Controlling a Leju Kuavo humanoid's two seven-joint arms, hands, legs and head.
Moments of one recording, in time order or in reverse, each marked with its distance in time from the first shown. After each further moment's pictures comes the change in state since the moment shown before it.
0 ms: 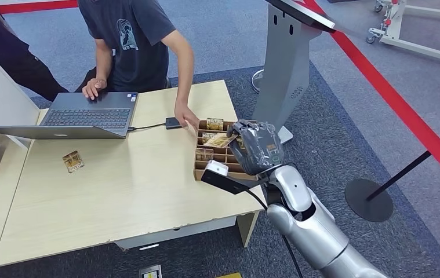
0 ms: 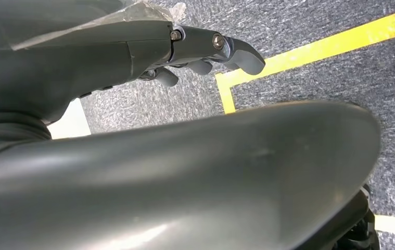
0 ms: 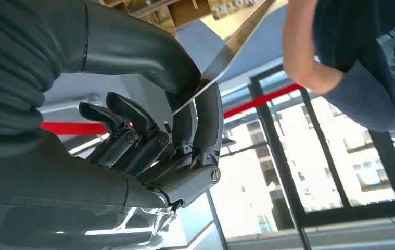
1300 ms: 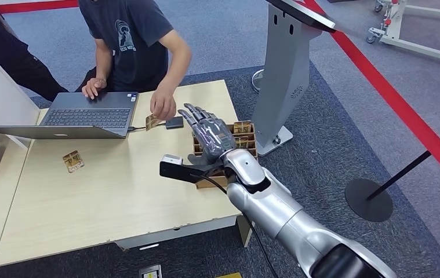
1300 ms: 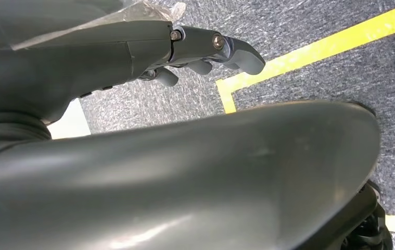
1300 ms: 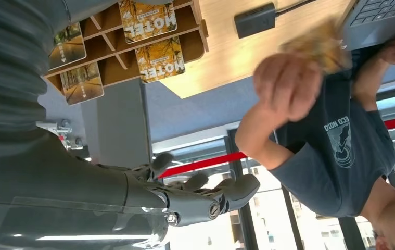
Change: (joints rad) left arm -0.011 -0.002 -0.049 0.000 -0.006 -0.006 0.007; right arm -0.262 0.239 0.136 0.510 -0.109 0.048 -0.082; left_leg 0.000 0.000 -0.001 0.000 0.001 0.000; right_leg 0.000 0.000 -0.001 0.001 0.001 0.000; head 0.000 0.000
